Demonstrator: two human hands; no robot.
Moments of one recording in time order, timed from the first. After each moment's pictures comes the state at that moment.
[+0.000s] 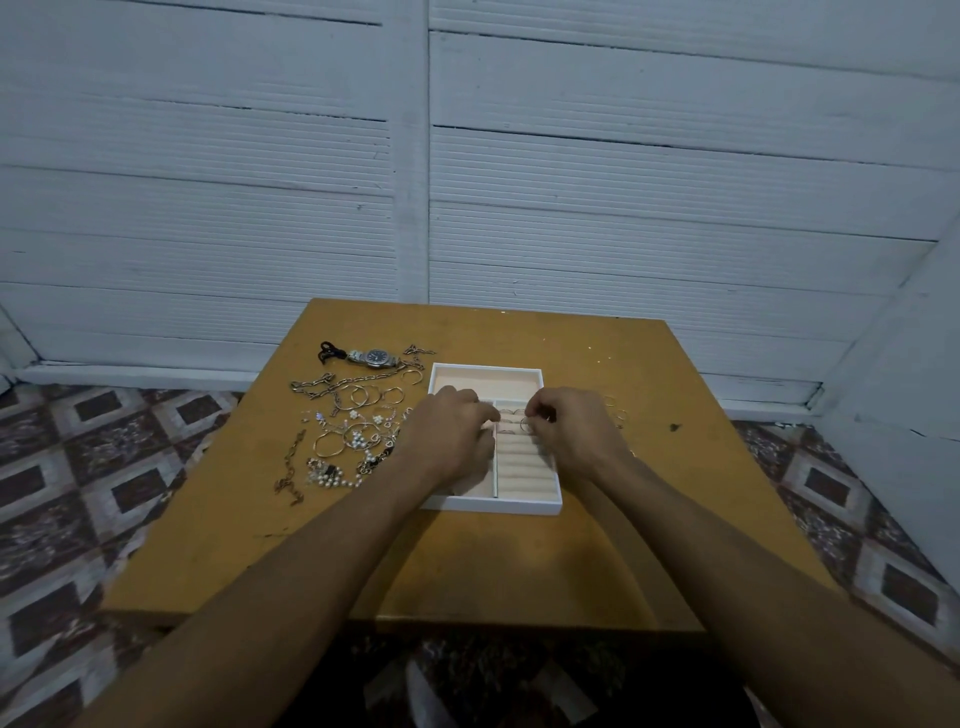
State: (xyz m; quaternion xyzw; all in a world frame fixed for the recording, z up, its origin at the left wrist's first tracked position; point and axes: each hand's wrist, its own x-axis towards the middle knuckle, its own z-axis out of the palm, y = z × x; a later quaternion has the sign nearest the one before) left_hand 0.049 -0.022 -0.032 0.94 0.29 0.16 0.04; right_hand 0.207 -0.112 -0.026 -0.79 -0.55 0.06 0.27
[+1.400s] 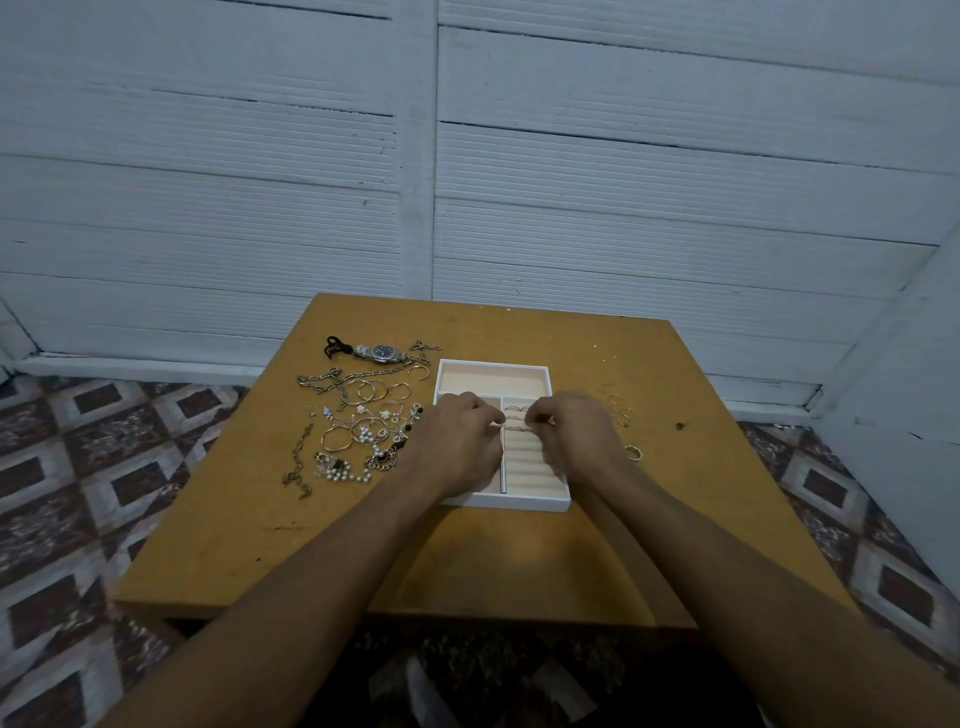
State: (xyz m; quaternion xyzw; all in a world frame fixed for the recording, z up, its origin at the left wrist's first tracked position) left_hand 0.041 -0.027 -0.047 0.92 0.31 0.19 0.12; right_hand 0.200 -0.109 -0.038 -0.80 -0.57 -0.01 0.21
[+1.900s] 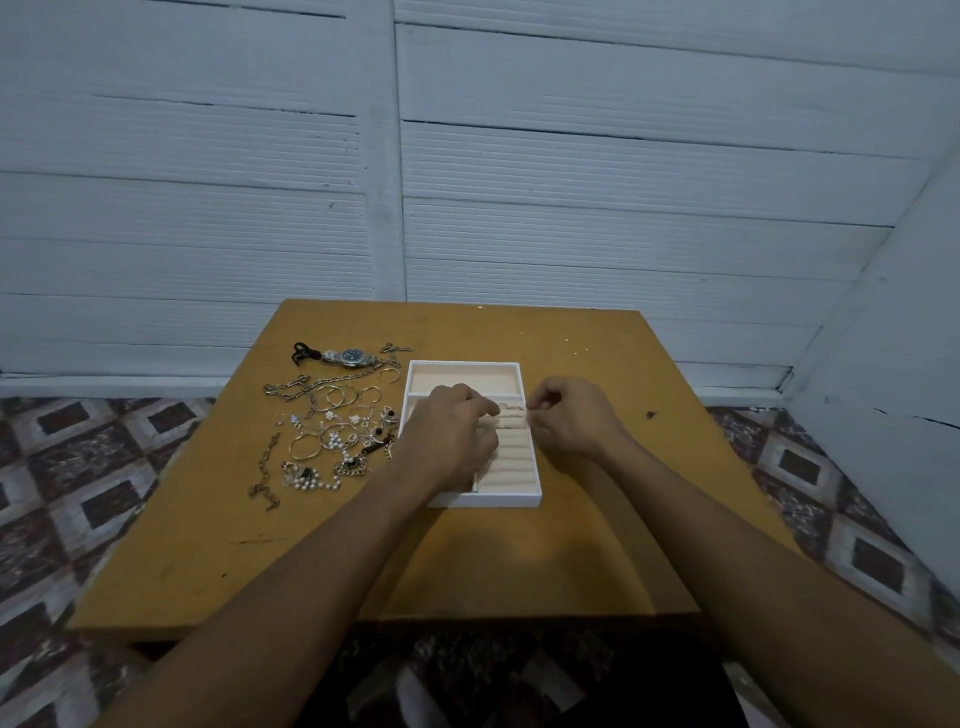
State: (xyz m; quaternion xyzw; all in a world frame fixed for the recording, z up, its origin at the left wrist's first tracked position) left_hand 0.063 -0.035 -0.038 0.93 0.29 0.19 0.13; right_hand 0.228 -0.119 -0.025 -0.82 -0.46 0.14 0.31
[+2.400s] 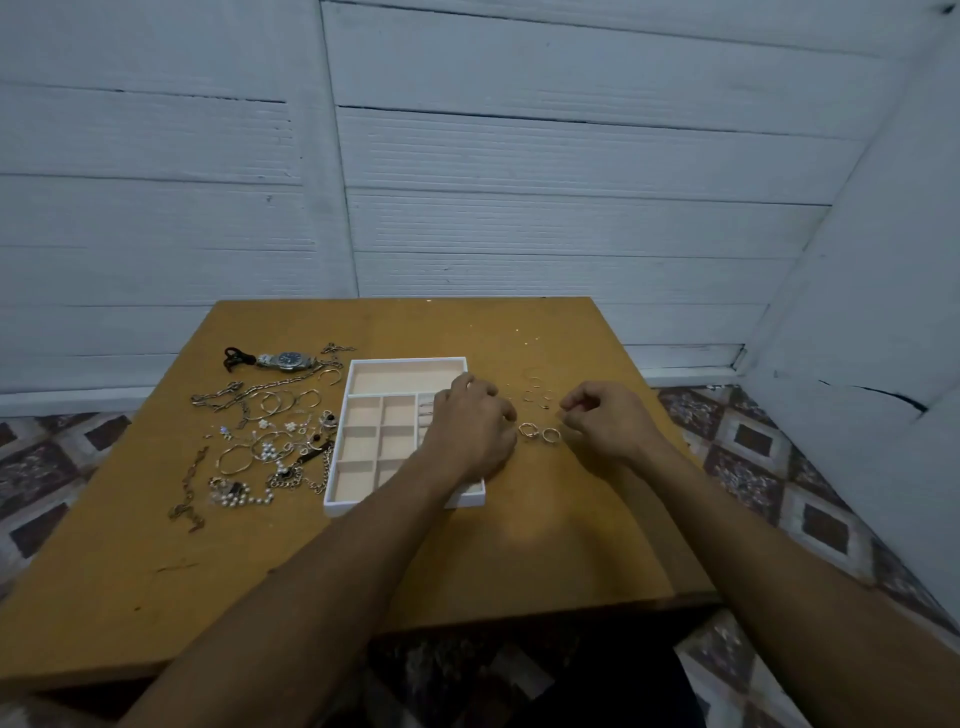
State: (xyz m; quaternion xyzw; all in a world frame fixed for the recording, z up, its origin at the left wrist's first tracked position) left_hand 0.144 -0.068 -0.042 0.95 0.28 0.11 0.11; right_hand 0.293 -0.186 -0.029 -0.85 -0.38 0.14 0.34
